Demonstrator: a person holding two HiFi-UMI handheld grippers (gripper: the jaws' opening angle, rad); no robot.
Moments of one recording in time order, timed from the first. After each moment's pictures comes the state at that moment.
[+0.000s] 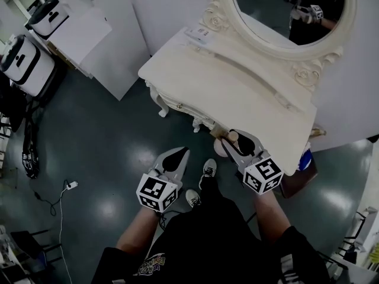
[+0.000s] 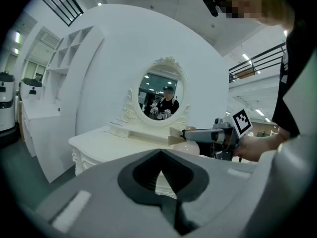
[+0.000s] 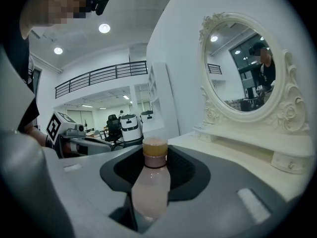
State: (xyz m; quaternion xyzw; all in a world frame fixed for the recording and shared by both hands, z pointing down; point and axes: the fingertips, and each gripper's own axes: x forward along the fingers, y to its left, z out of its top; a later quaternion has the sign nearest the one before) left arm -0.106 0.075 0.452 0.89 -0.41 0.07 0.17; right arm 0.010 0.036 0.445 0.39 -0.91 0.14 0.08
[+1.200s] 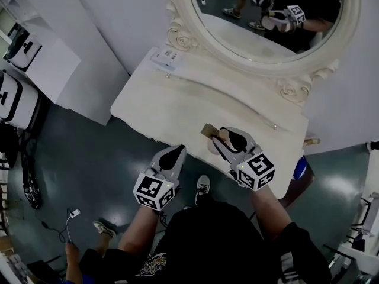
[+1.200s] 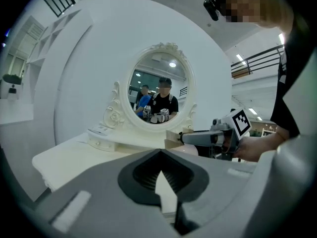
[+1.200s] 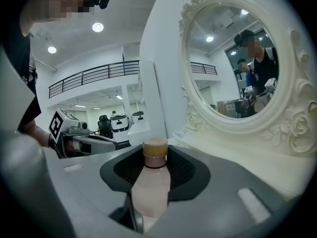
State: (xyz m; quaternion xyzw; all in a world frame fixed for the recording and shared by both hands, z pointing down) left arm -0.020 -0.101 0.455 0.91 -0.36 0.08 0.16; right arm 0.083 -0.126 0.454 0.41 -0.90 0.14 0.09
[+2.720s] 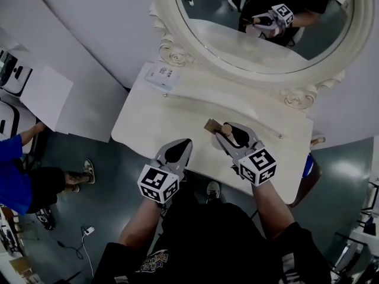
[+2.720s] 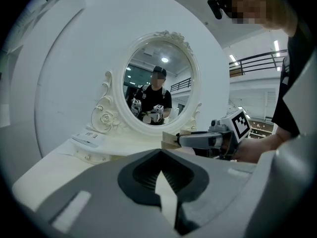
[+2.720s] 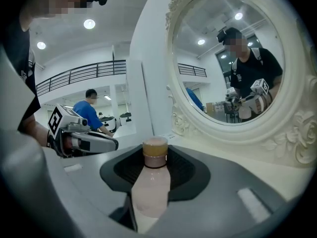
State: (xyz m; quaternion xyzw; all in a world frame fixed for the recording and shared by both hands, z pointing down) left arm -0.001 -0.209 0.449 0.94 -0.29 0.10 0.16; right arm 0.095 -0.221 0.455 0.46 -0.87 0.15 0.08
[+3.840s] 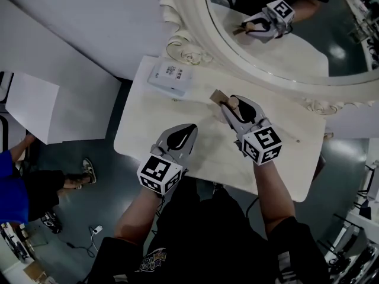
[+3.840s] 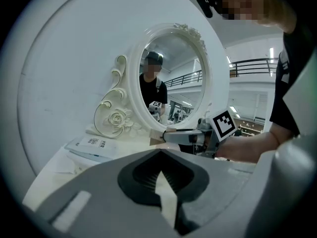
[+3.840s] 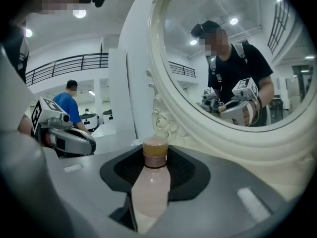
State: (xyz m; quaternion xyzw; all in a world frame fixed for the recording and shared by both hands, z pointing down) left arm -0.026 -0.331 0.473 0.95 -0.23 0.11 0.17; right arm 0.081 -0.373 0.487 0.53 -0.83 0.16 0.10
